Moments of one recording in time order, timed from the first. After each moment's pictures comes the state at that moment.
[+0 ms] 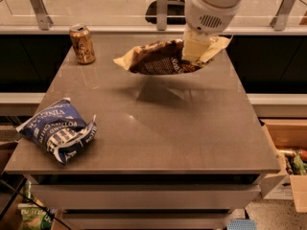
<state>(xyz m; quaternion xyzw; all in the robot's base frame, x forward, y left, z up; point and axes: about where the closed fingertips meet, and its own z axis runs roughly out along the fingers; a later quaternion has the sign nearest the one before) 0.553 -0.086 0.986 -0.63 0.74 -0.10 0.21</state>
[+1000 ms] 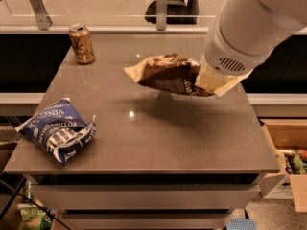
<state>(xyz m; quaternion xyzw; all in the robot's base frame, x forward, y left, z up) 0.471 -0.108 0.978 -0.56 0.78 -0.12 0.26</state>
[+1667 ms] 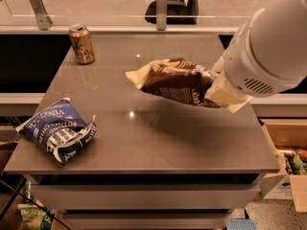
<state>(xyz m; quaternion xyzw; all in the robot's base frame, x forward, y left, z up) 0.426 -0.119 0.987 -0.55 0.78 -0.11 0.29</state>
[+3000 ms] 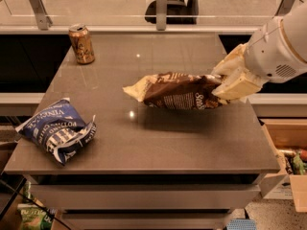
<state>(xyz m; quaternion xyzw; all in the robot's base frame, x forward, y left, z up) 0.470 -0.150 0.949 -0.64 0.71 0.05 0.30</state>
